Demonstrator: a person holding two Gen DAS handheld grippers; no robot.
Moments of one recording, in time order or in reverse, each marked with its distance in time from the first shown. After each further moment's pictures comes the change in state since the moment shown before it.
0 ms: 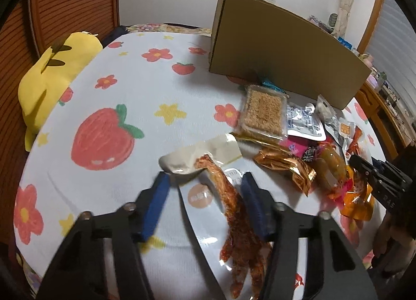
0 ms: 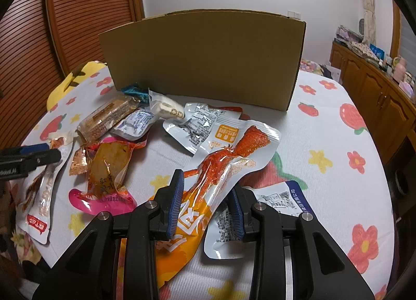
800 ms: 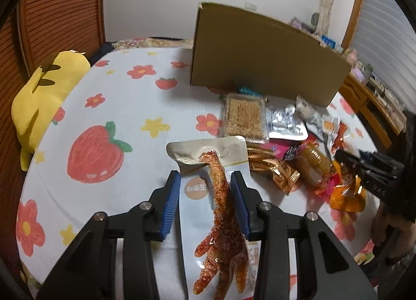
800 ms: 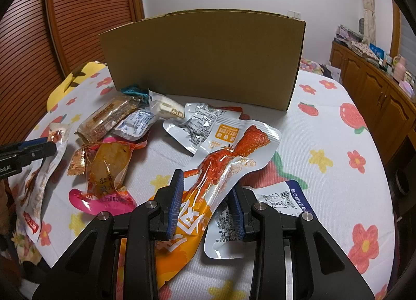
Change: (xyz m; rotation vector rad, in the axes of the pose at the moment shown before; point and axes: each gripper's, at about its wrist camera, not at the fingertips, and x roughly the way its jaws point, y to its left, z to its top) left arm -0.007 -0.011 -0.001 0.092 -0.037 -0.037; right arm 0.000 0.000 0.000 0.000 -0.001 0.001
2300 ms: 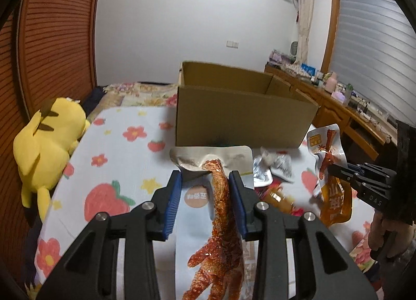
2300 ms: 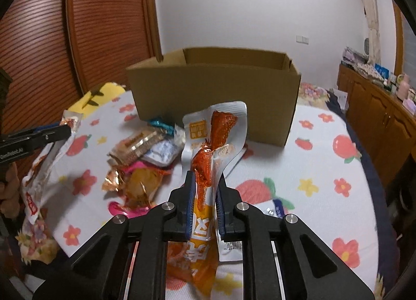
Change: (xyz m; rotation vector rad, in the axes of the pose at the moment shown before) left arm -0.067 -0.013 0.029 0.065 -0.262 -0.066; right arm -0.056 0.005 0.013 -0.041 -0.153 0.064
